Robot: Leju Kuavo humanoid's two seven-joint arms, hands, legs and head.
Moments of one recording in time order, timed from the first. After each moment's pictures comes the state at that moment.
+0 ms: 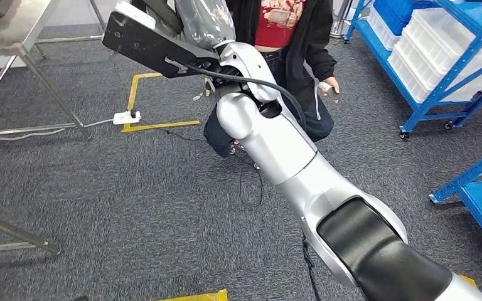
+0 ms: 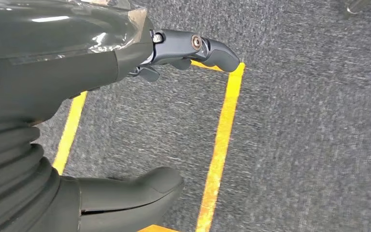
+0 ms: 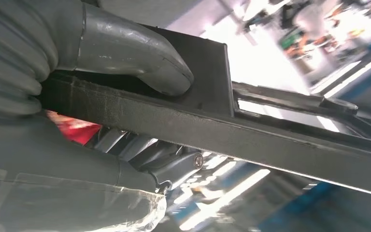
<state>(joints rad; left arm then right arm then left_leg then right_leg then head) -0.22 -0.11 0.72 -0.24 -0.46 0.16 -0.44 -1.10 0.24 0.57 -1.16 0.66 -0.23 0.08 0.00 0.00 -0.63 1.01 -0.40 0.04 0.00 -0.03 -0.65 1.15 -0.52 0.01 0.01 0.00</state>
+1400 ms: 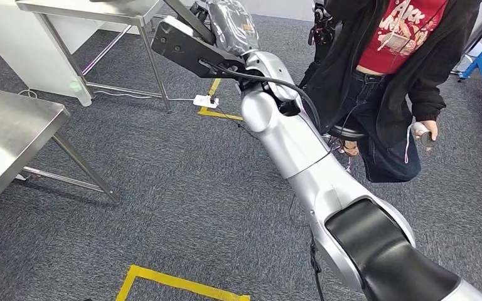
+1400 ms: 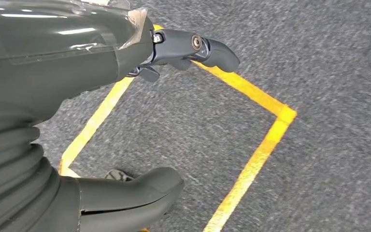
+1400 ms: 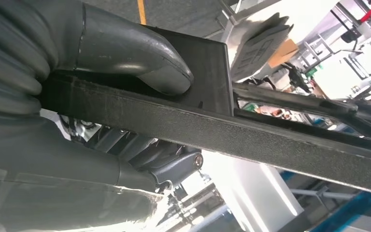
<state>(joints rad) -0.19 -0.12 0.72 -0.25 -0.43 0.16 -0.45 -1.07 0.22 0.46 -1.05 0.72 -0.17 0.03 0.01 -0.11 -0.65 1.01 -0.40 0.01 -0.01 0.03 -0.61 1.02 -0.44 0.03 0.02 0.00</state>
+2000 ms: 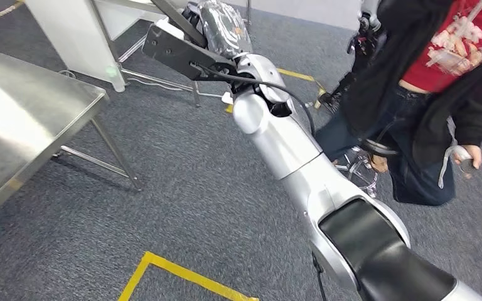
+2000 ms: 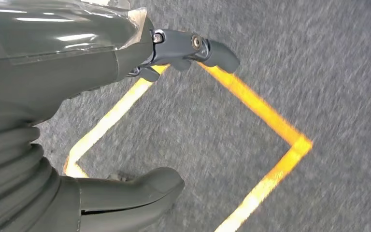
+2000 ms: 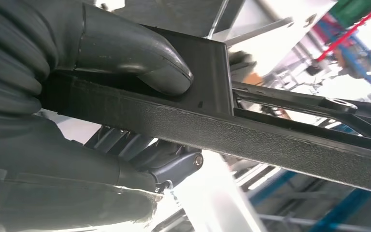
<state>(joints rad) -0.18 -0.12 0.72 -0.25 -0.42 0.16 -0.46 -1.08 0.25 0.46 -0.99 0.72 -0.19 0.02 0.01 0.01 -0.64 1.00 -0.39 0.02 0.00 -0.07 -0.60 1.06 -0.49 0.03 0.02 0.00</state>
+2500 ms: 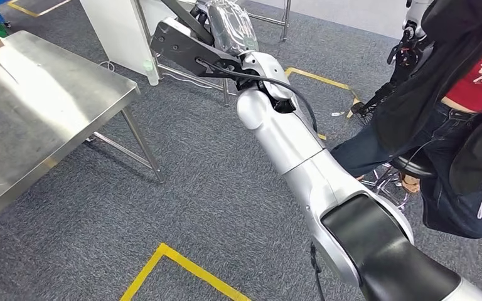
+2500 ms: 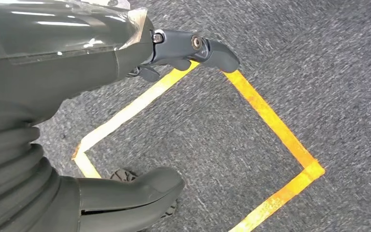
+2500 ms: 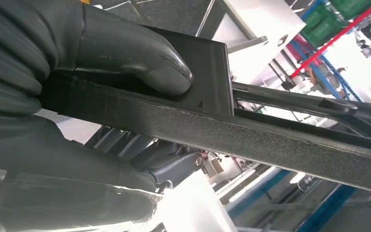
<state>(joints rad) -0.17 -0.12 0.73 -0.25 -0.42 0.16 -0.46 -1.10 0.24 0.45 -0.95 0.74 -0.20 0.02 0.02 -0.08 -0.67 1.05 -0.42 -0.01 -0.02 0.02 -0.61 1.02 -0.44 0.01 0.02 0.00</state>
